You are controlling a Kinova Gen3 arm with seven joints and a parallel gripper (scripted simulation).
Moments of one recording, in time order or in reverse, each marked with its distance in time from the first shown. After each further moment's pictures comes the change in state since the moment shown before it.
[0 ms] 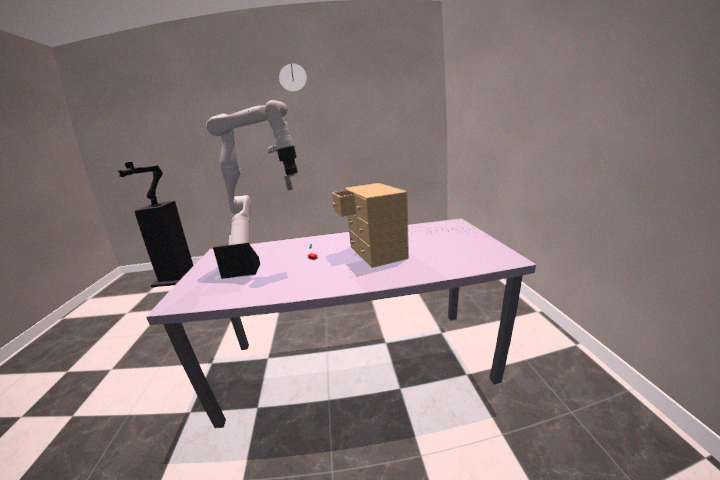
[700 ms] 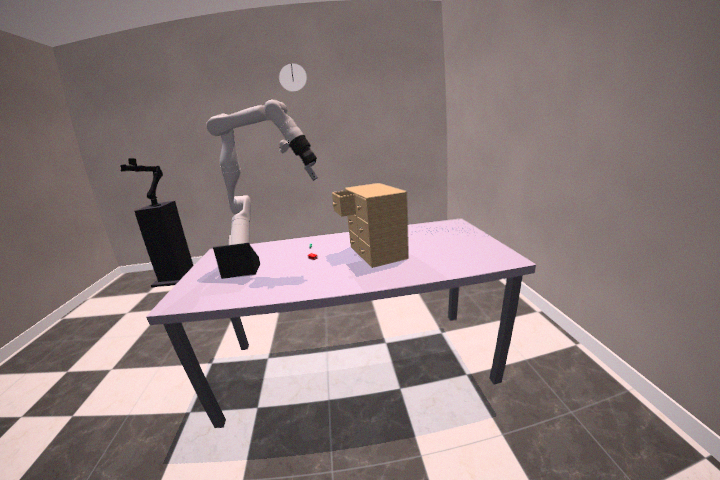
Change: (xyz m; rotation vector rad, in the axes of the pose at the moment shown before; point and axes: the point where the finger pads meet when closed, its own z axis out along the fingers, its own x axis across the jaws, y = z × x) arm -0.095 0.097 -0.022 -0.298 -0.291 -0.002
